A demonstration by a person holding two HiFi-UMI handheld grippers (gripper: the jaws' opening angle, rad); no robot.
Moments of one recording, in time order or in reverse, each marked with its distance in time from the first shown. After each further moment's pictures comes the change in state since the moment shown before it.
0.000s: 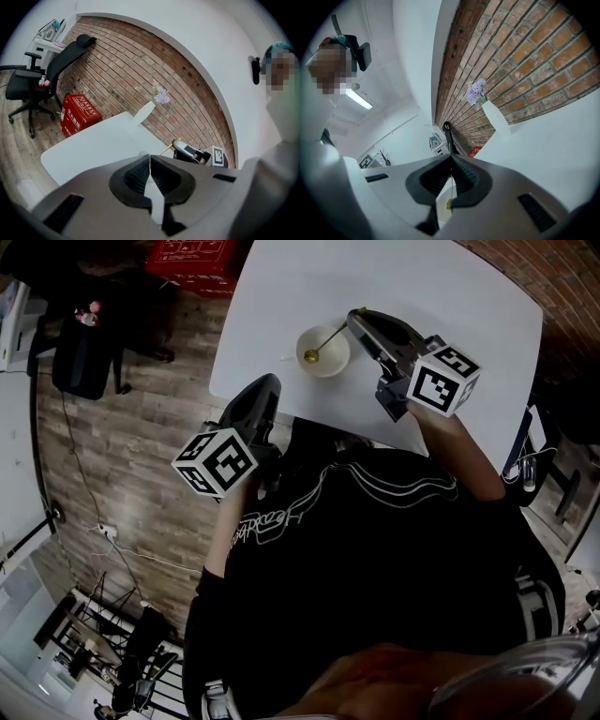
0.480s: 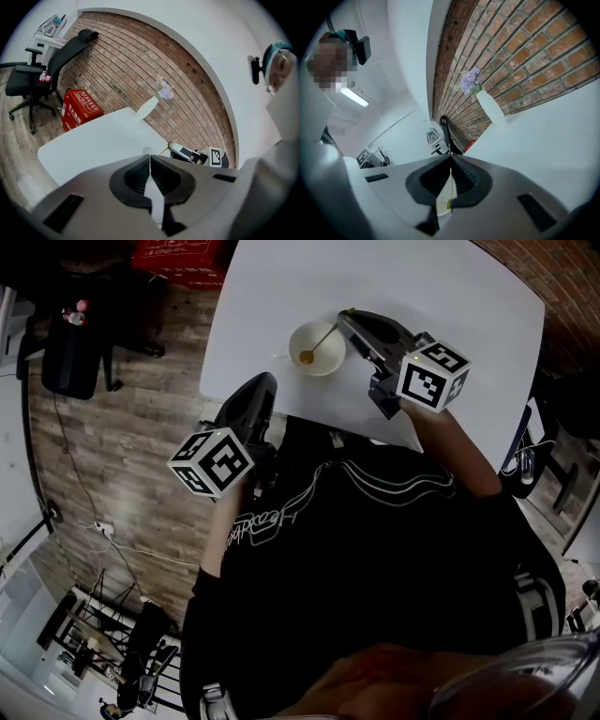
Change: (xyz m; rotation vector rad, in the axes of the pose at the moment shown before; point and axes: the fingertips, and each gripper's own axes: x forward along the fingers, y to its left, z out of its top) left arm 0.017 0.015 -0.012 -0.023 0.040 0.010; right arm 0.011 -0.025 -0.034 0.018 0.072 -0.025
